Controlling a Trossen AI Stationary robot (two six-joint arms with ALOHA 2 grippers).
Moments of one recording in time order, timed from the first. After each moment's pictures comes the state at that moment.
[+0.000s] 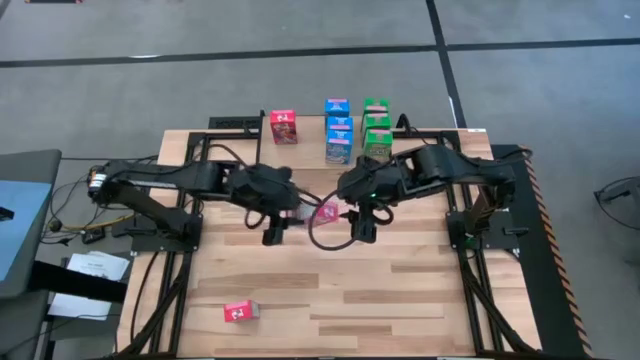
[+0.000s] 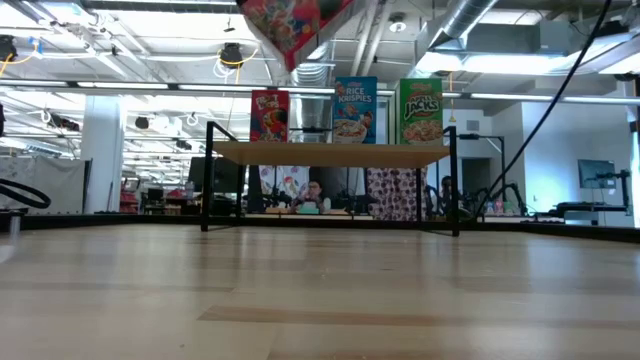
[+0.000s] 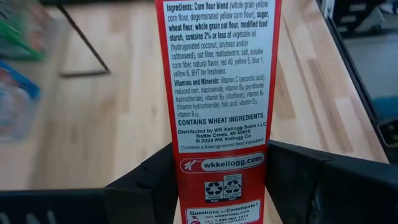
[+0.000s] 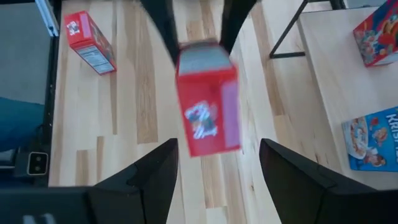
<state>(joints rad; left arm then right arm) -0.07 1.41 1.41 -0.68 -0.04 0.01 0.17 1.80 2.27 -1.38 0.18 0.23</state>
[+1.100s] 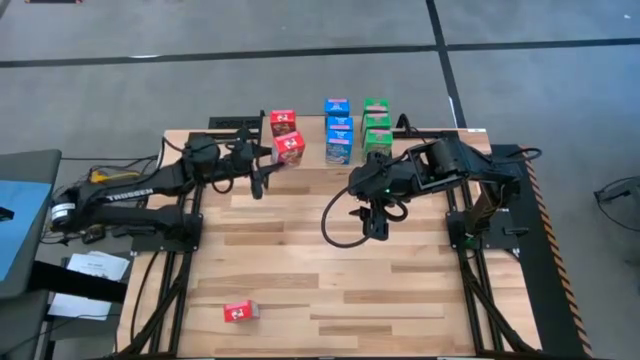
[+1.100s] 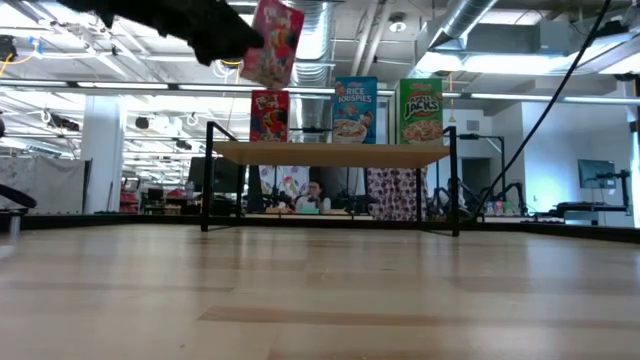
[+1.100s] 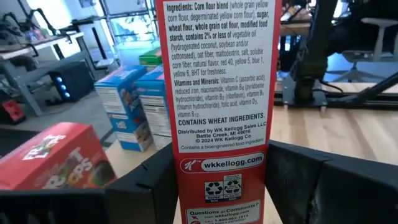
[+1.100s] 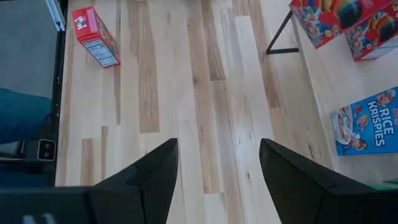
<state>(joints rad) 0.35 0.92 0.67 0.18 -0.04 0.13 0.18 1.79 2.35 -1.49 0.18 0.23</state>
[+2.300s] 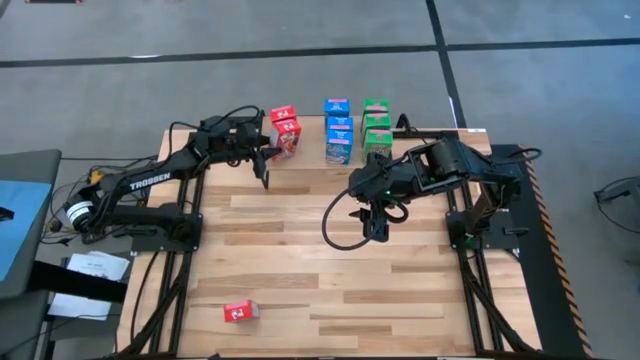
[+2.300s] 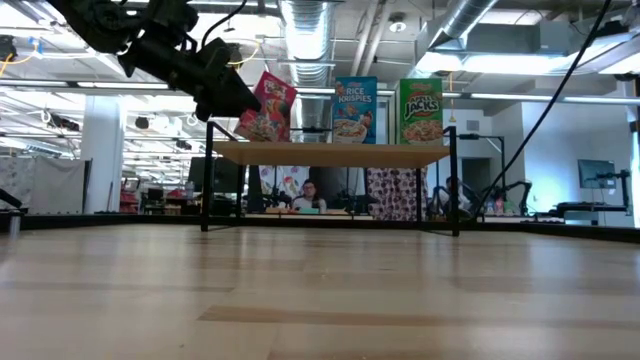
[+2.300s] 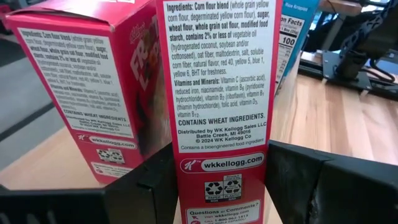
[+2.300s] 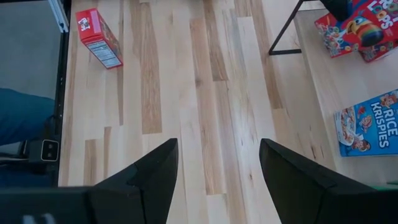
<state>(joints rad) 0.72 1.11 0.64 0.21 0.26 -0.01 0.19 1.79 2.35 -1.48 0.18 0.24</state>
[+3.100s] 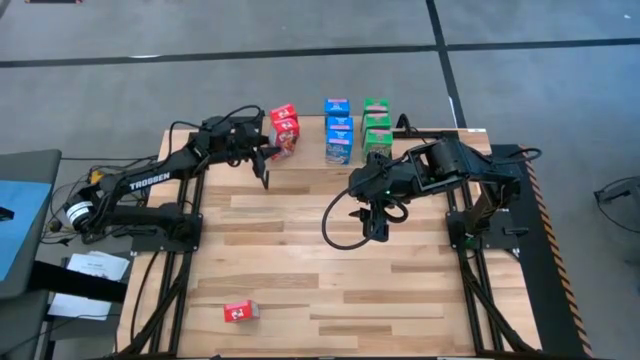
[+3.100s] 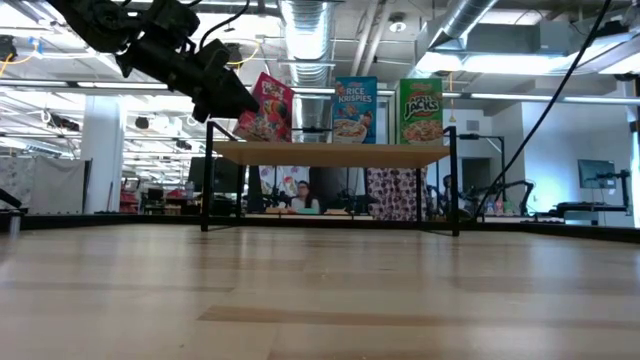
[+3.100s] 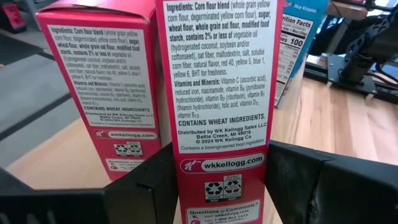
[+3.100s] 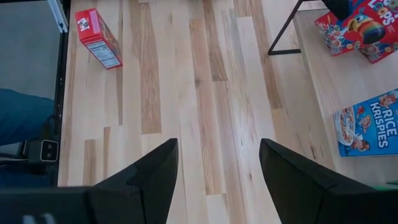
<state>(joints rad) 0.72 1.11 0.65 0.14 0.25 -0.01 0.19 1.79 2.35 -1.48 0.18 0.24</state>
